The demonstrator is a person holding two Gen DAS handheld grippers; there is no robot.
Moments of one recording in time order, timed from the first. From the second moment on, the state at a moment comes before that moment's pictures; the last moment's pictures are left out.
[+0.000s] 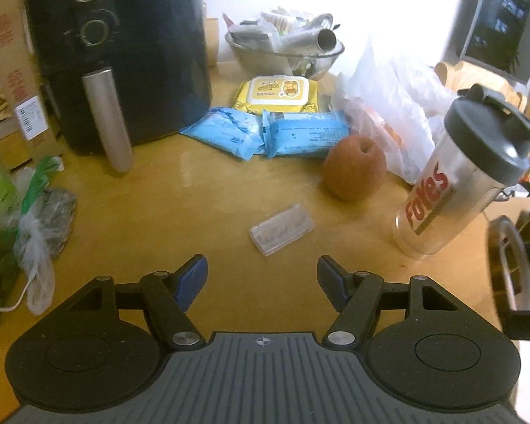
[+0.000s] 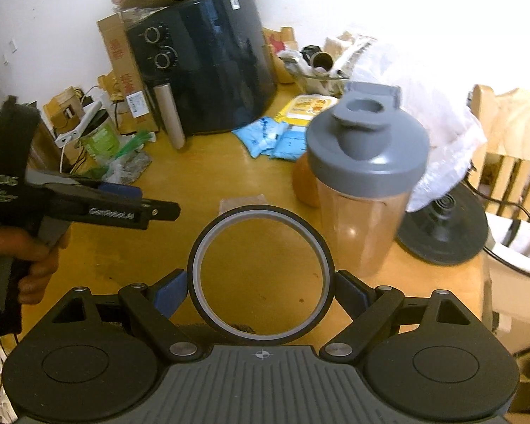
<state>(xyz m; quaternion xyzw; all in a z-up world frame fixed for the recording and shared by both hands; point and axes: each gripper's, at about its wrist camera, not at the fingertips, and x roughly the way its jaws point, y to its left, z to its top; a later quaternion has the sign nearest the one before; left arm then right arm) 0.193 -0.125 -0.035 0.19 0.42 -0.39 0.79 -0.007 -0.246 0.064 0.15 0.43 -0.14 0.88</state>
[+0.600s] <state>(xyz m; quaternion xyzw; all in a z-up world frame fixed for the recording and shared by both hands) 0.214 -0.193 -0.093 0.27 0.42 -0.42 0.75 -0.045 -0.257 0.065 0.19 0.42 -0.20 0.86</state>
